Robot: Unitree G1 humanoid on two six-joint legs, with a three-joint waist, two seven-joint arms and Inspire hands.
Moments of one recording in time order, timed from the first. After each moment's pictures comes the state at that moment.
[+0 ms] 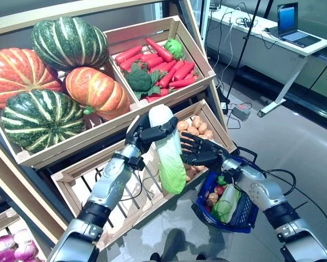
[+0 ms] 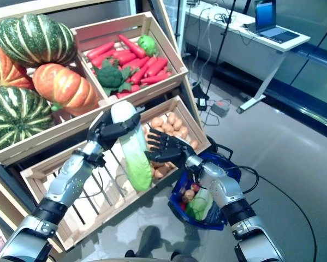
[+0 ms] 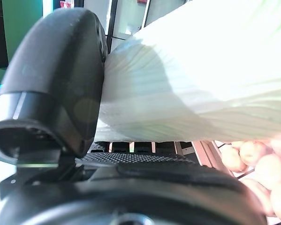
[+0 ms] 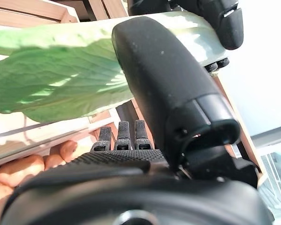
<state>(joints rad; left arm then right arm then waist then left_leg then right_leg) -0.38 0.44 -0.27 0.26 -0.75 -0.09 -0.13 -0.40 -0.44 0.32 0.30 0.79 0.28 0.33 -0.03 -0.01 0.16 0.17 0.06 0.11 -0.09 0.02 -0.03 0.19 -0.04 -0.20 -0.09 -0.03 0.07</state>
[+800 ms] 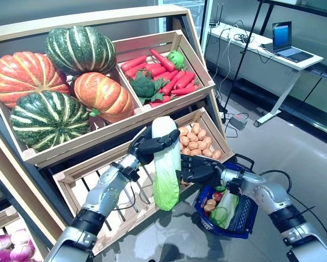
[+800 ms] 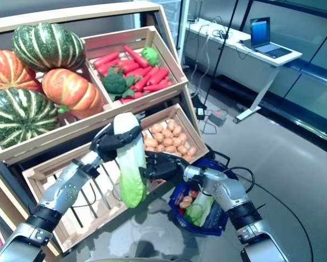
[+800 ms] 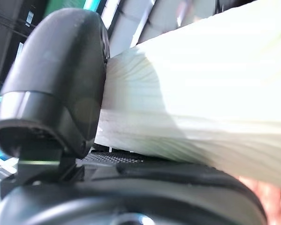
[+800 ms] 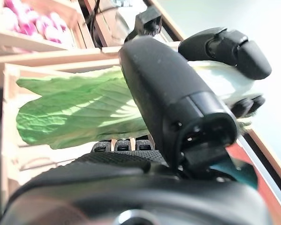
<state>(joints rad) -0.31 0.47 -0.27 0.26 -1.00 0.02 -0.50 -0.36 -0.49 0.33 0.23 0.84 0.52 0.67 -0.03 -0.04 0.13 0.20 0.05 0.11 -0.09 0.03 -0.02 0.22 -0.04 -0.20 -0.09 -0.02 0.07</state>
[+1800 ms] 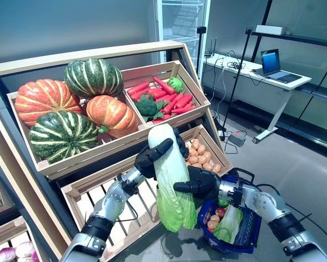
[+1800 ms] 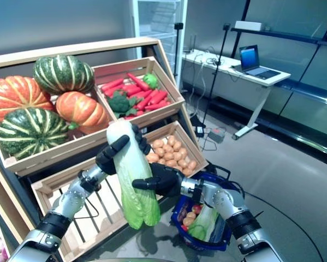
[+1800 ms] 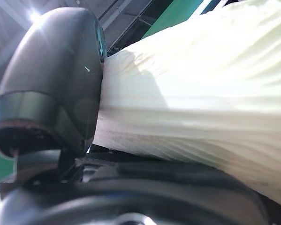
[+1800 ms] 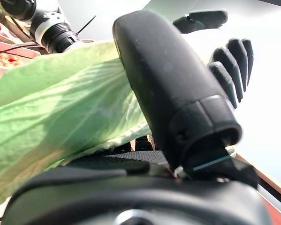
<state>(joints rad) -0.27 0.35 -0.22 0.37 -1.19 0.10 -0.91 -0.28 -0.46 0.35 0.24 1.10 0.61 0.74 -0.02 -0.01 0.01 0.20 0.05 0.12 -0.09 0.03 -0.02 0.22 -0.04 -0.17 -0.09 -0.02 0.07</state>
